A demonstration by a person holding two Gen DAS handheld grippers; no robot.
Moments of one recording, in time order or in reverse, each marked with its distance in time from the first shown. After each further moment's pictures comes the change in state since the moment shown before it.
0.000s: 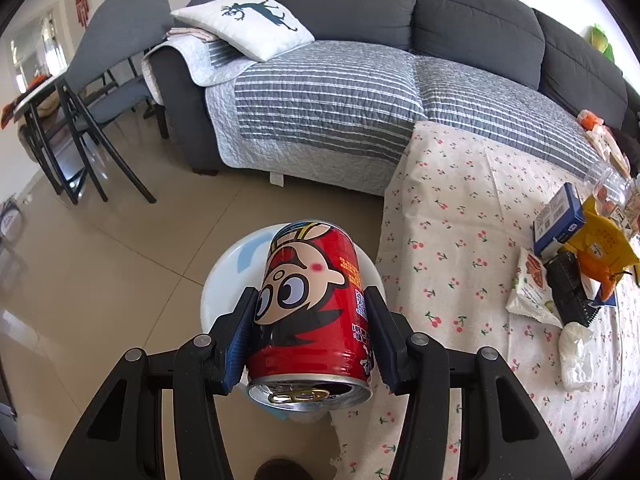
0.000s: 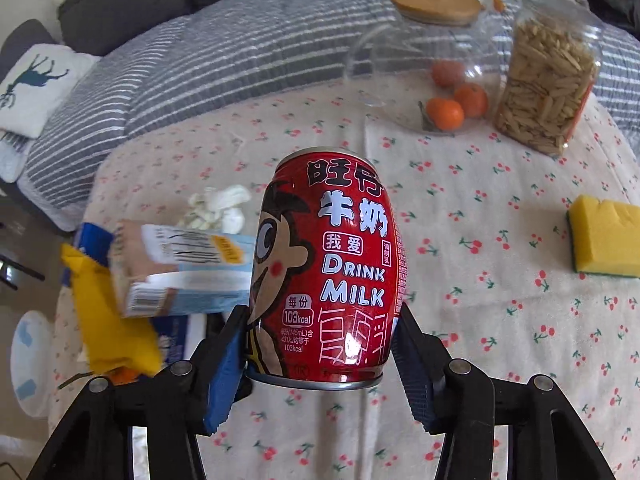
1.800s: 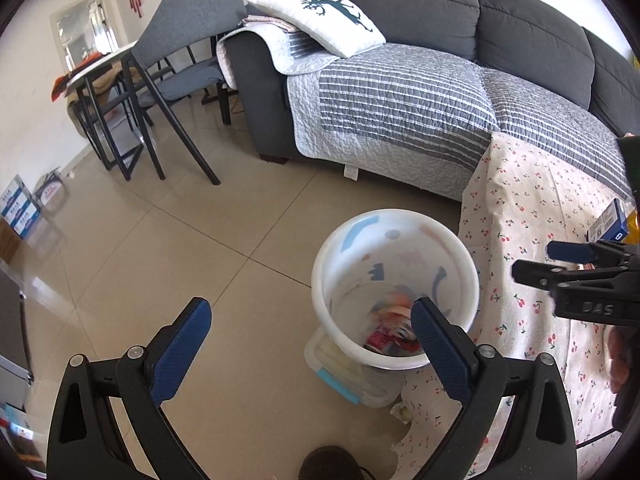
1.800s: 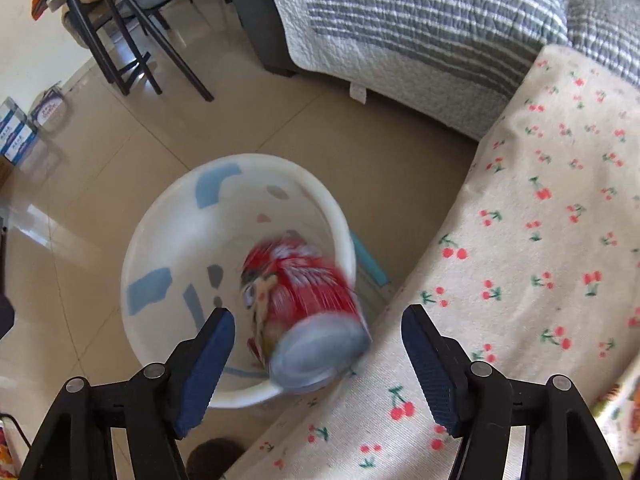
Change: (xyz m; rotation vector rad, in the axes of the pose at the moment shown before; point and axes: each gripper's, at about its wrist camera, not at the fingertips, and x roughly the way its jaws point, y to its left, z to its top) left arm -0.027 0.079 -0.022 -0.090 0.008 0.152; right arm 0.142 0.364 -0.084 -0.592 0.194 0.307
